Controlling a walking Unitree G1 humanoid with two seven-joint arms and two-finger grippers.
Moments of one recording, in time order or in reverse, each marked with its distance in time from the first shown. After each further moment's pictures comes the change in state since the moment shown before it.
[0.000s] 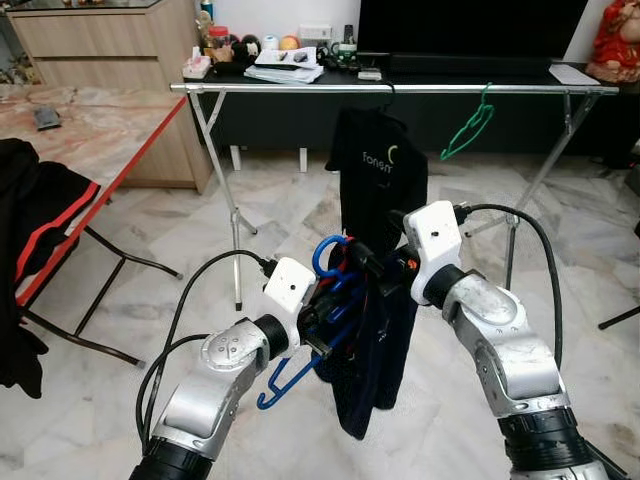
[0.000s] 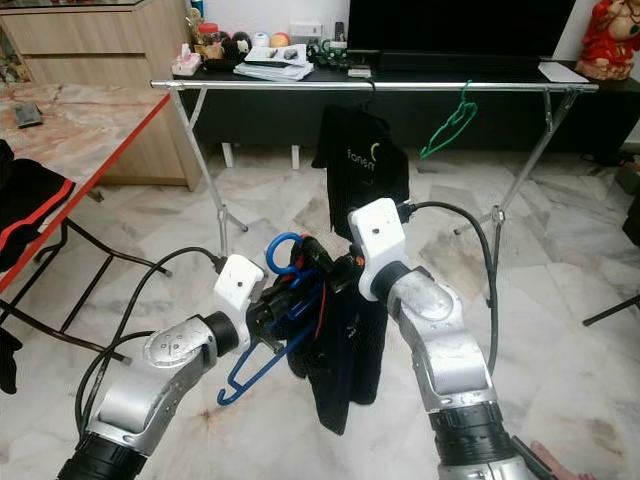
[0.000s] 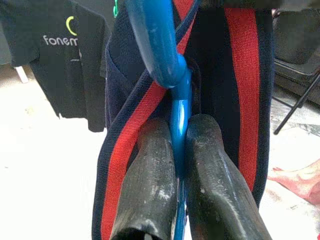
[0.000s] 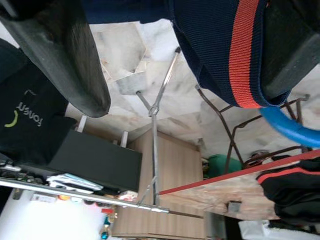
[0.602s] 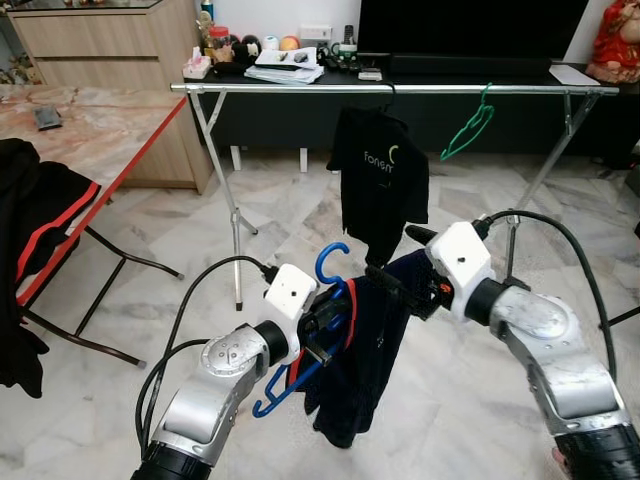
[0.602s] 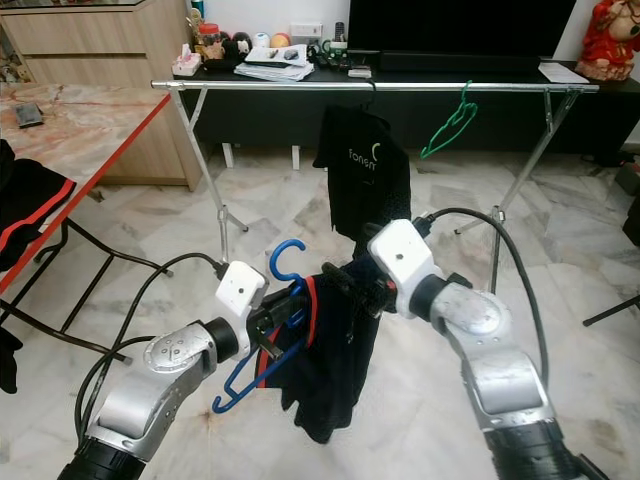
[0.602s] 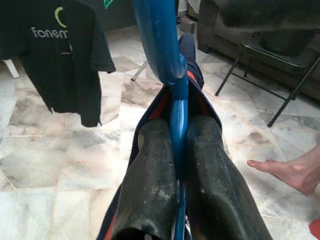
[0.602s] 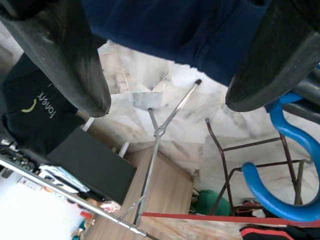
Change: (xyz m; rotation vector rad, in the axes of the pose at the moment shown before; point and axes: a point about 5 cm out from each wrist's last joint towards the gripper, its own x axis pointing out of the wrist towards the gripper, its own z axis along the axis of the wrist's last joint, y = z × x) left arm -0.001 -0.005 -0.007 -0.002 0.025 -0.026; right arm -0.037 -0.025 -0.006 -0.251 0.079 0.087
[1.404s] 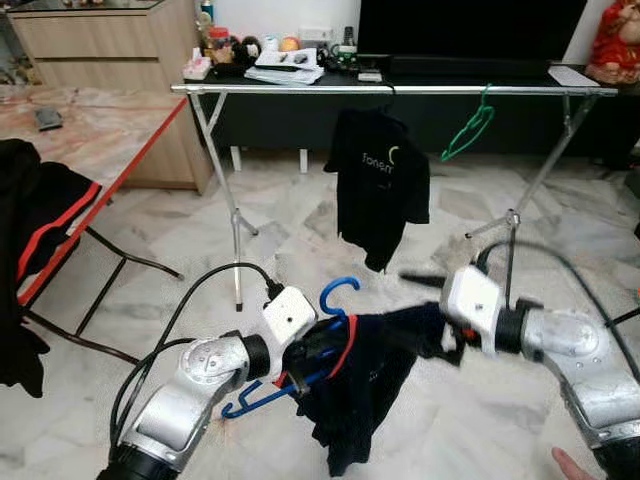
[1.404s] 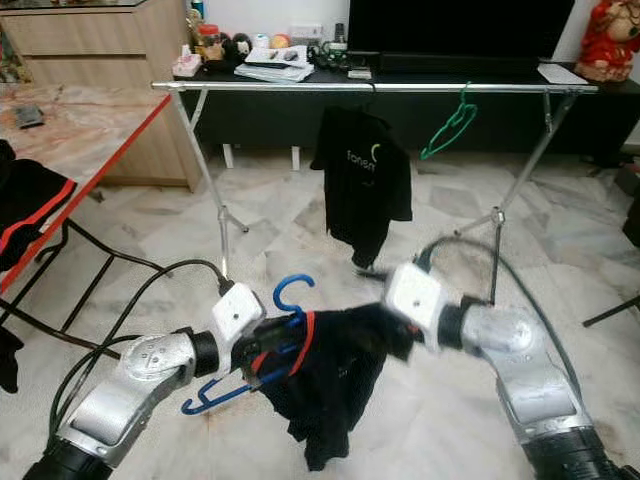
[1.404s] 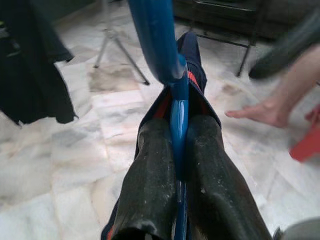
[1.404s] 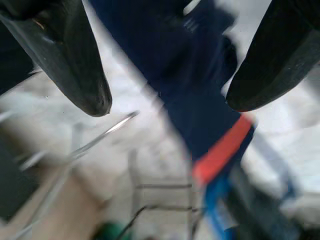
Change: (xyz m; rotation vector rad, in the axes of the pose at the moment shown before) left arm -0.024 0.005 -0.011 0.216 0.106 -0.275; right arm -0.026 0.008 -0.052 -0.062 0.140 0.449
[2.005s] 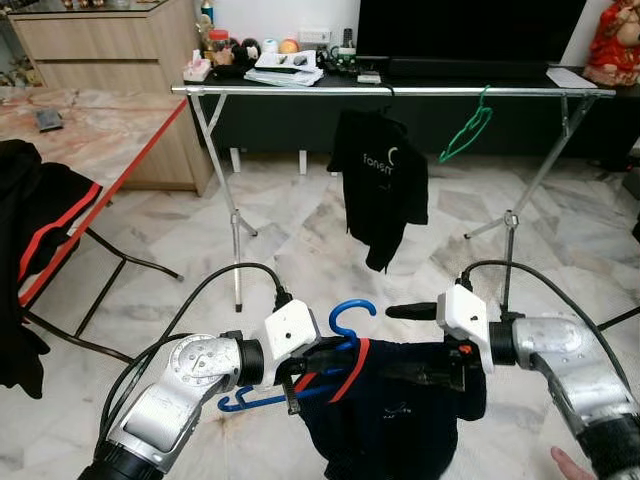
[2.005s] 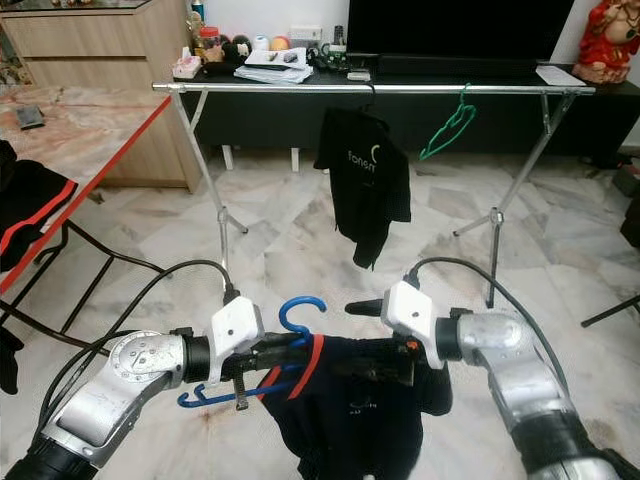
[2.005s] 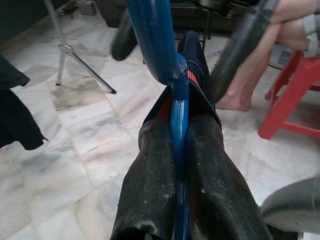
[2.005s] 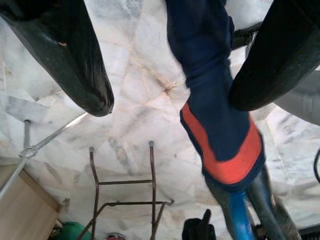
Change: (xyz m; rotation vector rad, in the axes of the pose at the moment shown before) left arm -0.004 -0.011 0.006 0.081 -0.012 -0.191; right arm 0.013 -0.006 -0.003 0.073 -0.058 0.166
